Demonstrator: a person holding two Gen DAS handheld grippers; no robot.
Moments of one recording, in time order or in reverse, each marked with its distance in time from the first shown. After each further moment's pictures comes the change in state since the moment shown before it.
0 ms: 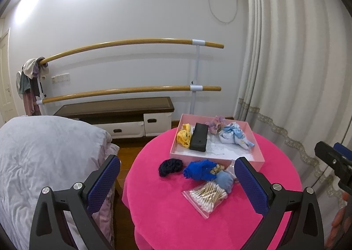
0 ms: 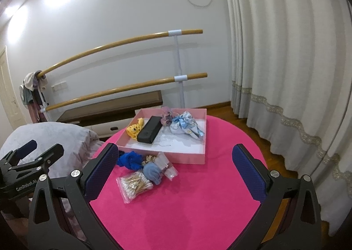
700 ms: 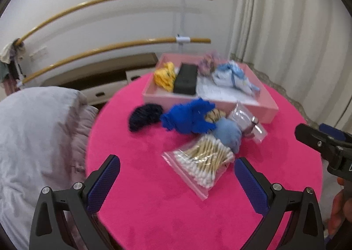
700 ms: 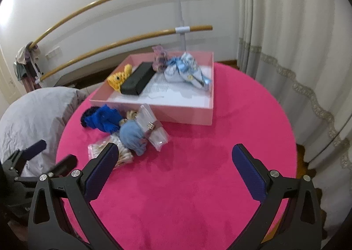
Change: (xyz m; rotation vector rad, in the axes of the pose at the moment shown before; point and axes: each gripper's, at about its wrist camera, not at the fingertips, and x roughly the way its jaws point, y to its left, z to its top) left arm 0.154 -0.024 -0.051 0.068 0.286 -0.085; right arm 0.125 -0.018 -0.056 -0.002 0.292 0.024
